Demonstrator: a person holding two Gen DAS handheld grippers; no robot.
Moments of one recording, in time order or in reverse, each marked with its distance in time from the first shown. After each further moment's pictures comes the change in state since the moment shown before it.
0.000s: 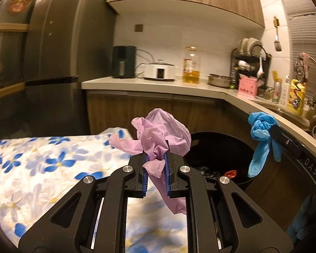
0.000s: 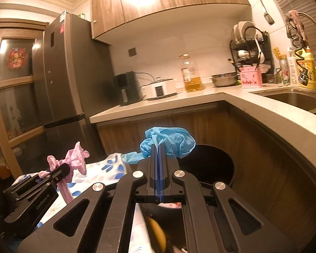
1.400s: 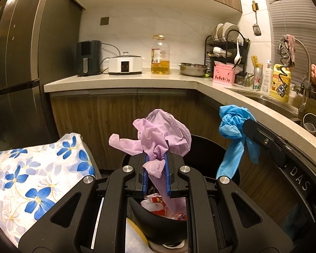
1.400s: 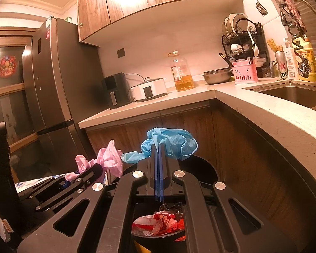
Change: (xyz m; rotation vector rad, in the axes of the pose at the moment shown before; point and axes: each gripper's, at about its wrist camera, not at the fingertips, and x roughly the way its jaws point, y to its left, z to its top) left arm 0.081 -0.081 0.010 0.079 0.051 -0.152; right arm 0.043 -0.053 0.012 0.042 0.005 -0.007
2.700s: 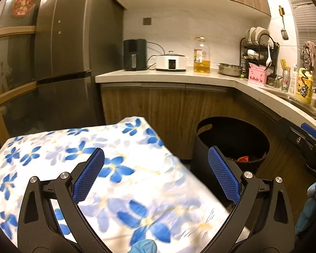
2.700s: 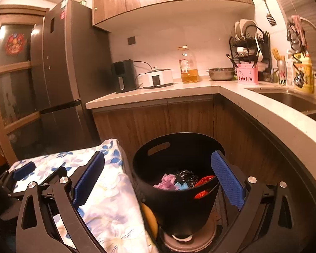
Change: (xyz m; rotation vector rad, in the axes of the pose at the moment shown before) left arm -0.130 0.091 -0.040 -0.053 0.020 0.262; right arm -0.066 0.068 -0.022 -0.110 0.080 -0.032
